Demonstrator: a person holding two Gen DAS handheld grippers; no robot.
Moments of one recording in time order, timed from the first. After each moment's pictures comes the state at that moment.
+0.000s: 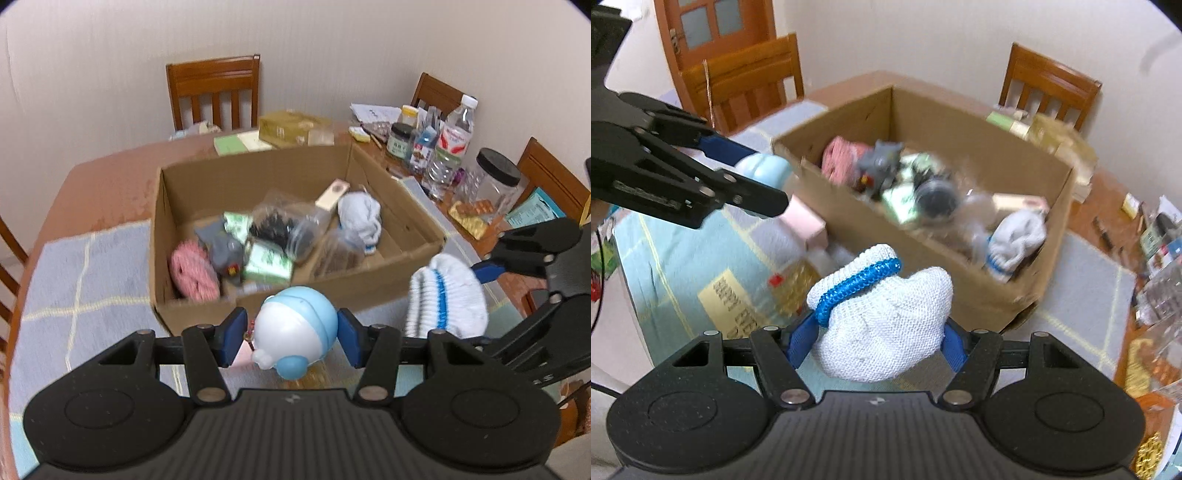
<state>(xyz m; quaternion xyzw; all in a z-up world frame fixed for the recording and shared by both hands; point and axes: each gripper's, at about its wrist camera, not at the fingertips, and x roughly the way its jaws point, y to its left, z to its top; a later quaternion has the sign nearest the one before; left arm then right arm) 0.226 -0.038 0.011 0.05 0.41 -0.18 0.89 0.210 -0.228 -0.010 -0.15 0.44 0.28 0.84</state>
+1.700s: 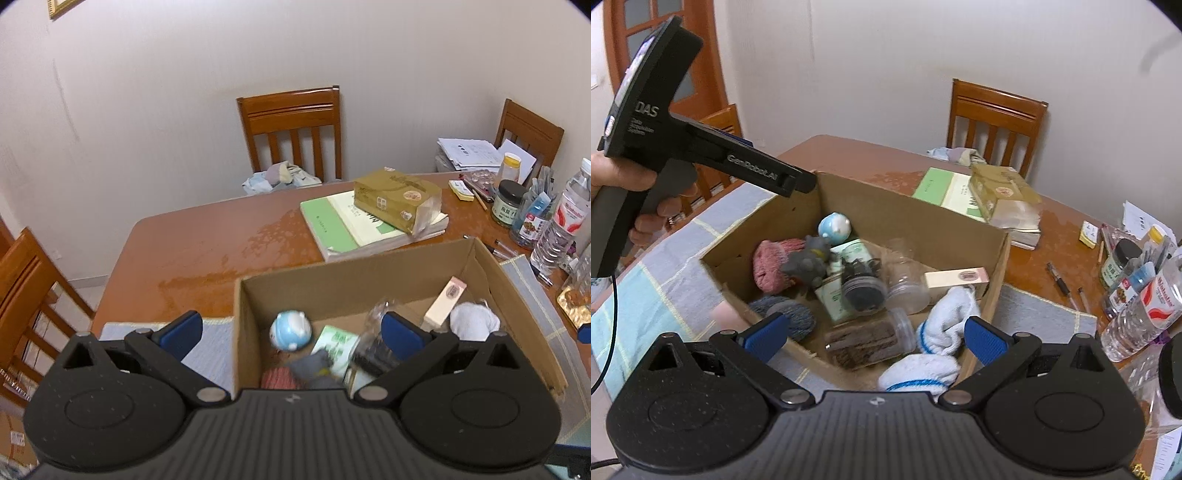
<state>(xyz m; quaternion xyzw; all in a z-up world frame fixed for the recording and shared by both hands) 0.350 -0.040 0.039 0.09 0.37 -0.05 0.92 0.271 -0.246 0.028 -0.08 0.39 0.23 0.89</state>
